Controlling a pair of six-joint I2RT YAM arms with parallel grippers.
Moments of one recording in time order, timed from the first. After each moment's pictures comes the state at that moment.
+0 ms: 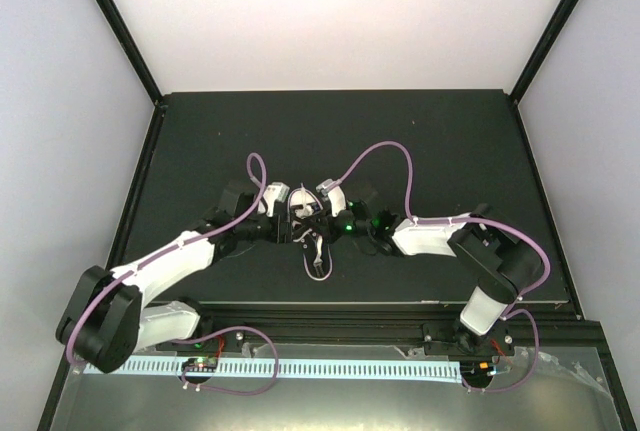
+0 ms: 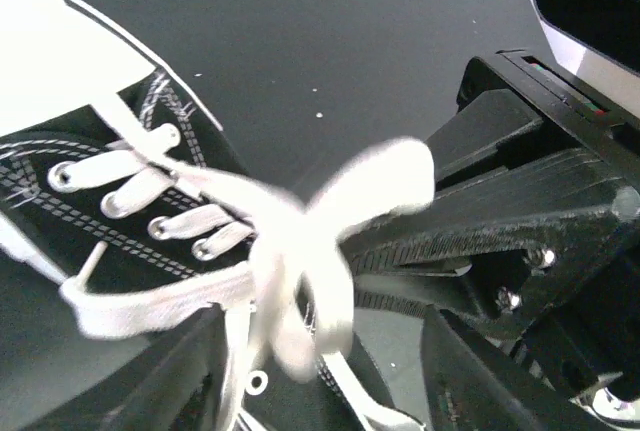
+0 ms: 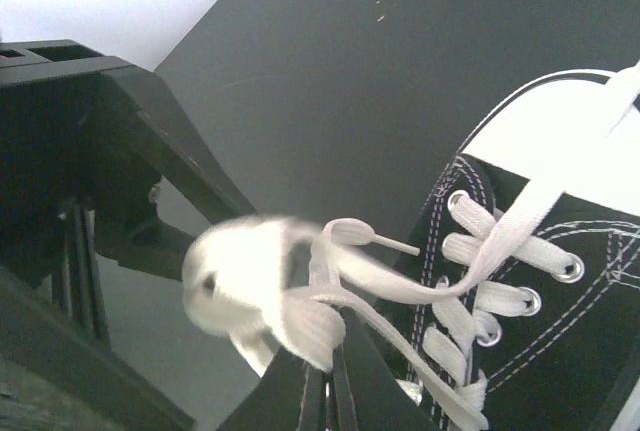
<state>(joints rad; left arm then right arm) -0.47 1.20 0.53 -0.03 0.56 -0.45 0.82 1.69 0.73 0.45 -0.42 0.41</state>
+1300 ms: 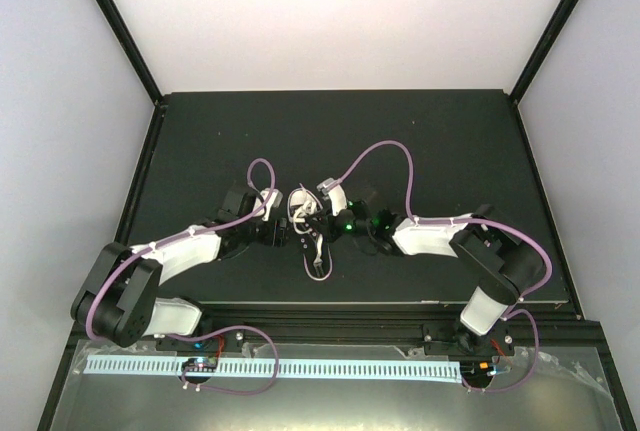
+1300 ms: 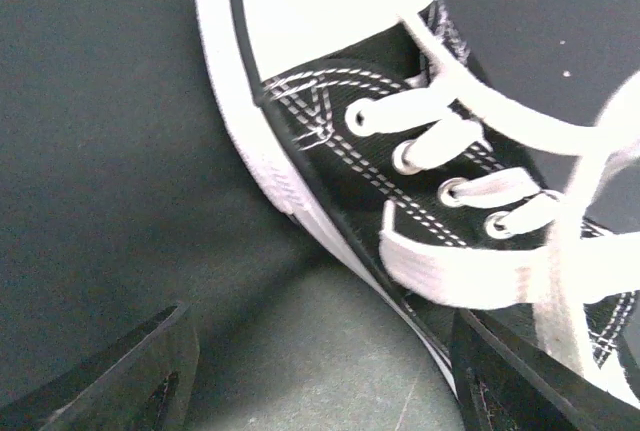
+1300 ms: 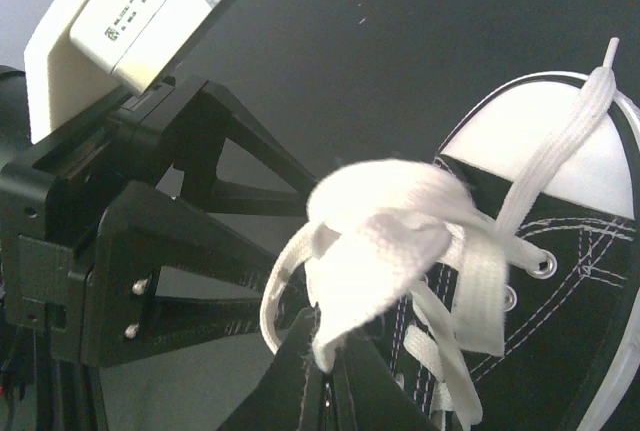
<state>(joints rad) -0.41 1.32 0.49 -0.05 0.32 -0.28 0.82 1.68 0.73 0.43 -0.38 0.40</state>
